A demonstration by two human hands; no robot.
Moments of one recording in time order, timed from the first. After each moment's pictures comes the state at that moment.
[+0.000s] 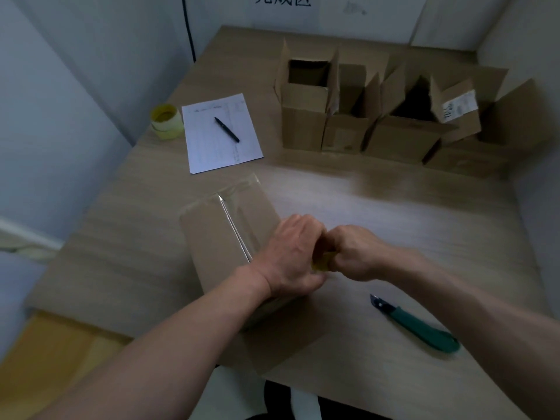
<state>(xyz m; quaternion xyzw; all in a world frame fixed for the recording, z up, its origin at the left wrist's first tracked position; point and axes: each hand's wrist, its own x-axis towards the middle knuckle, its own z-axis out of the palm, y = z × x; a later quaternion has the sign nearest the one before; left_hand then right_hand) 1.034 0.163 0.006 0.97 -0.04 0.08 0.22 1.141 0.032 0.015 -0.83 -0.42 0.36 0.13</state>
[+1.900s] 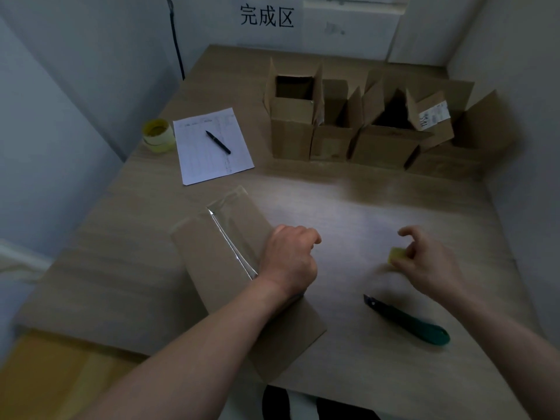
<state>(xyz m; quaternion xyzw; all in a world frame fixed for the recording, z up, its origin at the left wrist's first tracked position) 1.035 0.142 0.005 0.96 0.07 0.09 0.25 1.166 -0.099 -0.021 -0.96 -0.14 0.13 0.22</state>
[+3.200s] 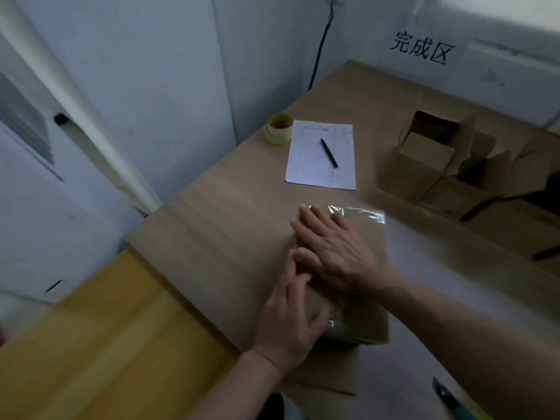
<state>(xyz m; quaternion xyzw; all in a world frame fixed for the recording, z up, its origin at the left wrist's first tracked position) 0.904 0.179 -0.032 0.88 0.30 0.23 0.29 1.088 0.188 0.011 -0.71 -0.69 0.11 0.02</state>
